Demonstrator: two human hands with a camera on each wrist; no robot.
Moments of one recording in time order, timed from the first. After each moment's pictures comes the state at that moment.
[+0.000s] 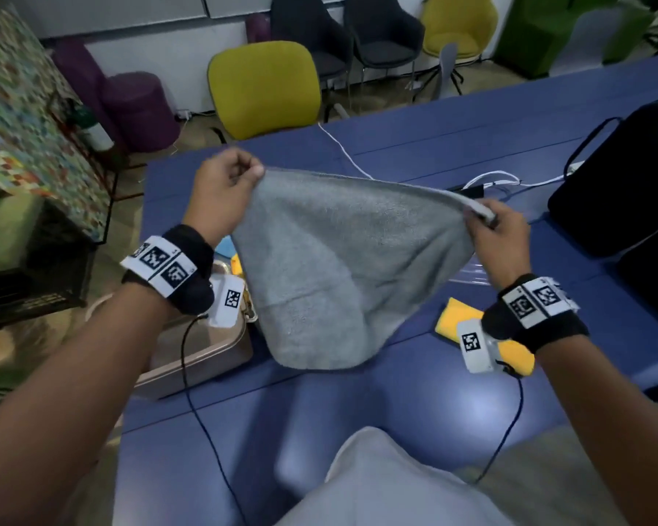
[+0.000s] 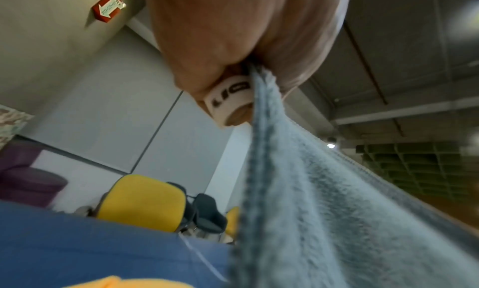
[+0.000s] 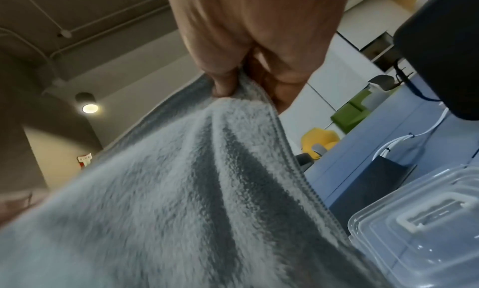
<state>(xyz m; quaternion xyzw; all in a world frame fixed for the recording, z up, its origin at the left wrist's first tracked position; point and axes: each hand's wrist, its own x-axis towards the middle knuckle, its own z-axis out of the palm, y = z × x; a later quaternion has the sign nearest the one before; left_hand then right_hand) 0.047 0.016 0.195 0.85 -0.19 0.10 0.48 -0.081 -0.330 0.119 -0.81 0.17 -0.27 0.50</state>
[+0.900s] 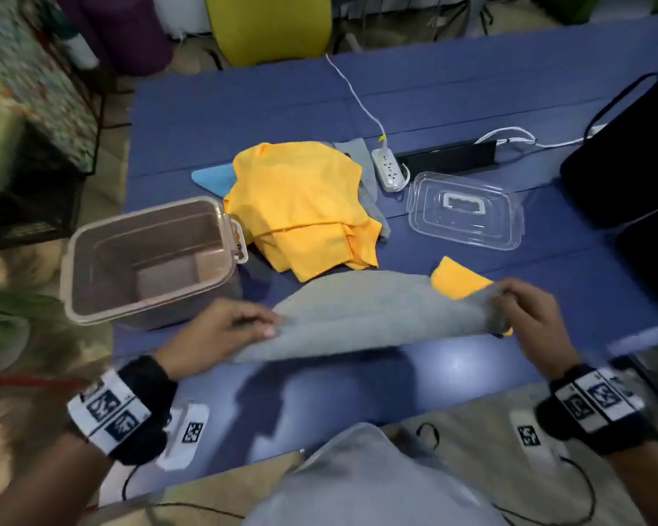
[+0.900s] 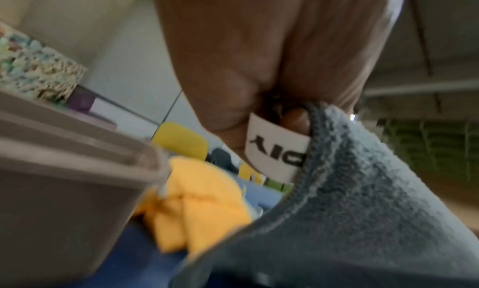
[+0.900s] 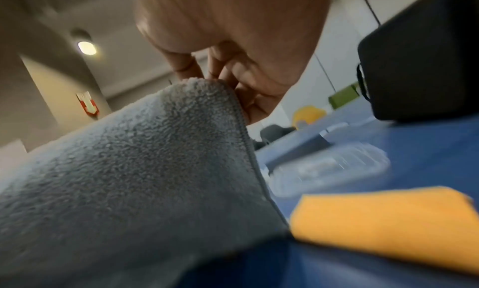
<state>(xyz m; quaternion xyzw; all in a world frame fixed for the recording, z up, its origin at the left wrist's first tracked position) -0.140 0.075 0.089 0.80 -0.21 -0.28 0.49 -0.231 -0.345 0.065 -0.84 0.08 -0.11 0.53</state>
